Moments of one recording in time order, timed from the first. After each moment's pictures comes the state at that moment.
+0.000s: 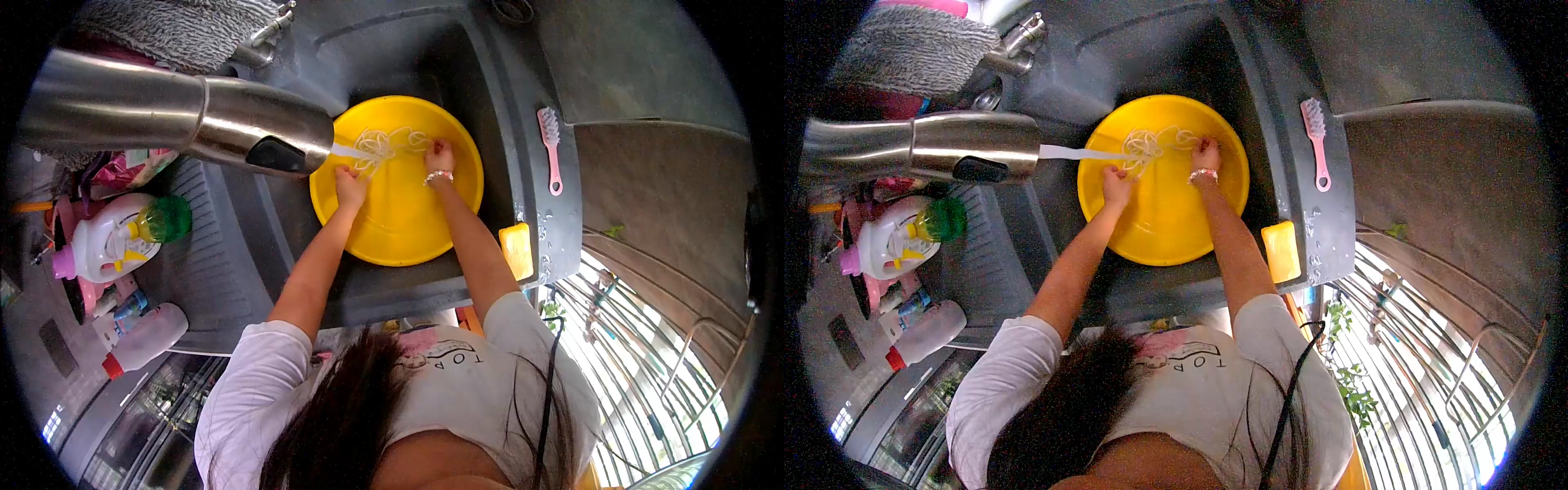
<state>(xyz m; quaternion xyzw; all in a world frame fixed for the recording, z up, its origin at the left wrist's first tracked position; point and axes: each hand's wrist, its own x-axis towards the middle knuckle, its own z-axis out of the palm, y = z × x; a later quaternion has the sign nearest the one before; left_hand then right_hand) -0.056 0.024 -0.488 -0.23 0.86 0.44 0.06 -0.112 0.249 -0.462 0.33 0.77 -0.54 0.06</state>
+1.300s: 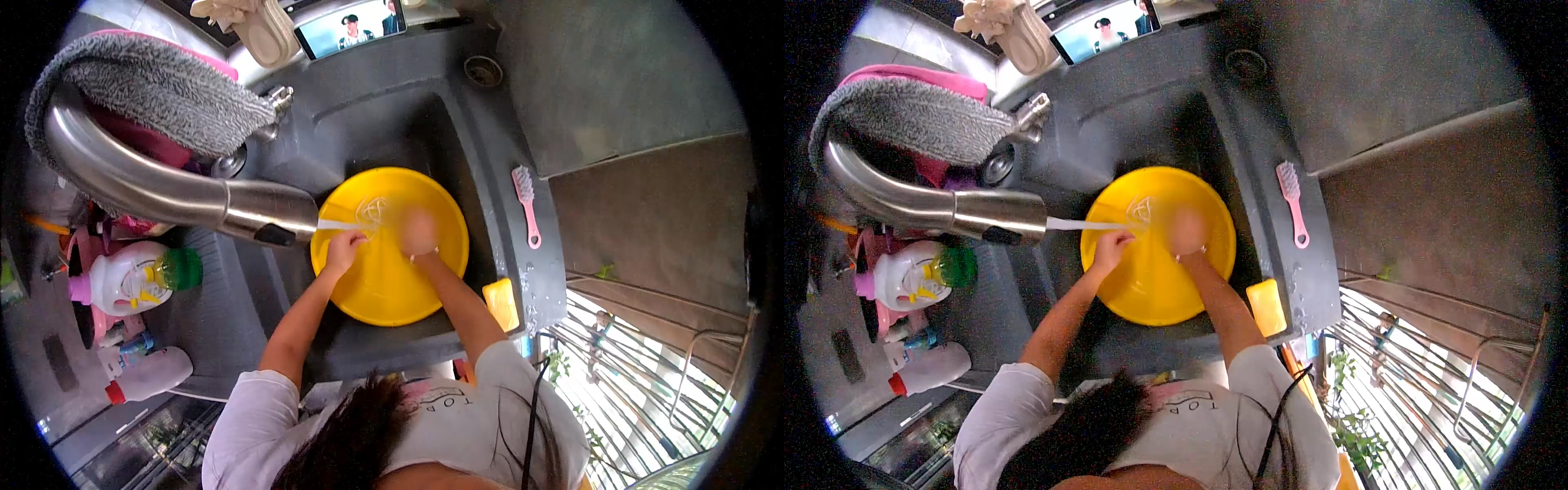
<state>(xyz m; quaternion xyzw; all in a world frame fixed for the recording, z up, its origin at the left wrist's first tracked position) -0.086 0.026 -0.375 0.04 0.90 0.40 0.14 -0.095 0.237 -0.410 -0.02 0.96 -0.27 -0.04</state>
